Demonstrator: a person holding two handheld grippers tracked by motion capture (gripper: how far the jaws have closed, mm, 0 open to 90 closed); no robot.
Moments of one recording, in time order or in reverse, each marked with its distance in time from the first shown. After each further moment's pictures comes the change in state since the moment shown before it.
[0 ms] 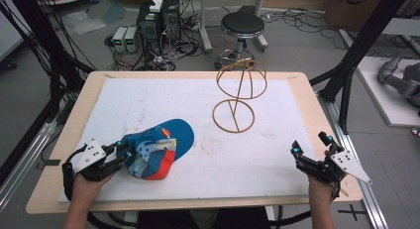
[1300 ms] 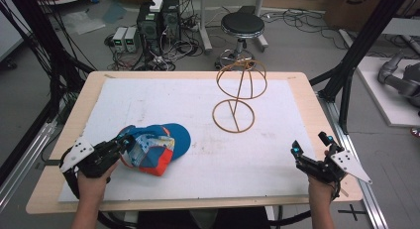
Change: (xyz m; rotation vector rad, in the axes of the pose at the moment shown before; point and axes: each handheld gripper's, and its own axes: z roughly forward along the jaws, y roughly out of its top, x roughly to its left) left arm -0.005 0.023 -0.005 -0.300 -0.014 -0.175; right arm 0.000 0.000 0.000 0.002 -0.006 0.009
